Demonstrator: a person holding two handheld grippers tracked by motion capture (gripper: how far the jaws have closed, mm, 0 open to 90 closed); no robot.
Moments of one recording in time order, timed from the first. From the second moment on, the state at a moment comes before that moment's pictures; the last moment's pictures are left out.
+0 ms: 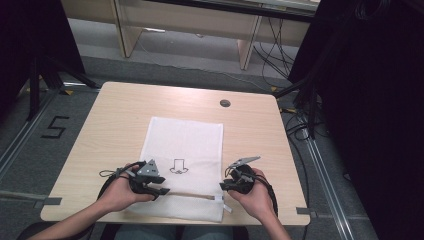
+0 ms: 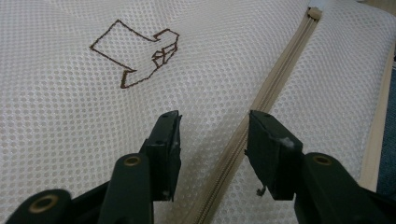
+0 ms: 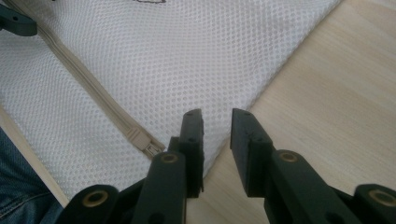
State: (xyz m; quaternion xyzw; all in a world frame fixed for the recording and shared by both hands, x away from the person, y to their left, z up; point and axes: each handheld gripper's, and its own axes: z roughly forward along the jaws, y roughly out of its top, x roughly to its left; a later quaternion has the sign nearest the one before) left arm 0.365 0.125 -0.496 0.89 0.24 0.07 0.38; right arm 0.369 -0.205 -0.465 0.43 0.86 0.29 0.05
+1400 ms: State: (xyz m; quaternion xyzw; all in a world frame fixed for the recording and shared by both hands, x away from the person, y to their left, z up) left arm 0.362 0.123 -0.496 0.87 0.25 0.06 0.42; right arm 0.358 -0.183 -0.460 0.45 0.86 0.22 -0.01
